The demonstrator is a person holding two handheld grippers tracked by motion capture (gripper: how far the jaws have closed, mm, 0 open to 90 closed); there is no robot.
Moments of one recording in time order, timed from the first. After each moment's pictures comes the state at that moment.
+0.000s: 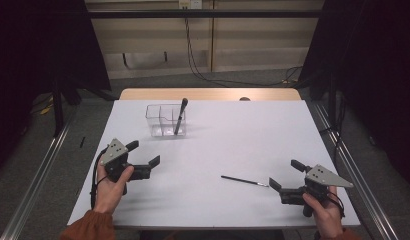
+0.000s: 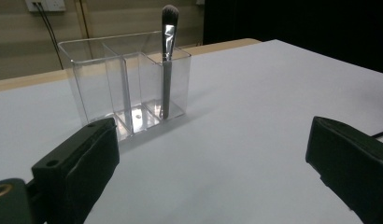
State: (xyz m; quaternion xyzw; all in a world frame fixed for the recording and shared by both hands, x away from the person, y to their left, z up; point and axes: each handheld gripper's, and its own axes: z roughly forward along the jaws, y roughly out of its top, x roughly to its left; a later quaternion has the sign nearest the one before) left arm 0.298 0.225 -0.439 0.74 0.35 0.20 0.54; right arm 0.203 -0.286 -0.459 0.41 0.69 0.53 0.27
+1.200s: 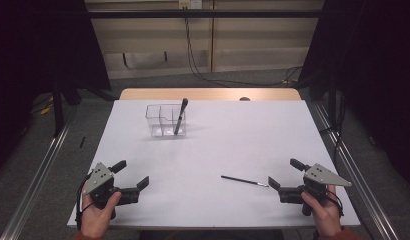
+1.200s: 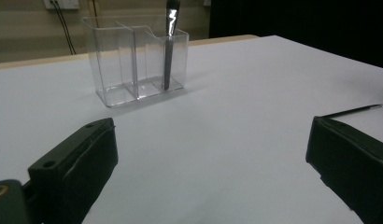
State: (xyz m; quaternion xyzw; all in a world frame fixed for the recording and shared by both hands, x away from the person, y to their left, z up) left arm 0.244 0.254 -0.447 0.72 0.36 0.22 0.55; right arm 0.206 -0.284 -0.459 0.41 0.69 0.52 0.27
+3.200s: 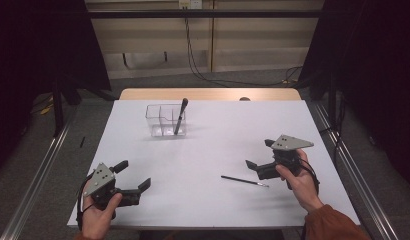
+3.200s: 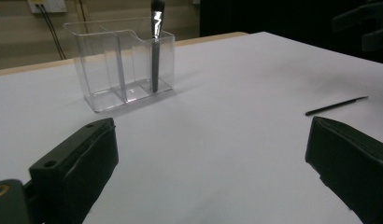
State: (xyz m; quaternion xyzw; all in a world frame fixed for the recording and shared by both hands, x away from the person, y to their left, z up) left arm 0.242 0.247 -0.445 0.74 0.34 0.21 0.54; right arm 0.281 -0.236 -0.428 0.36 0.79 0.45 0.21
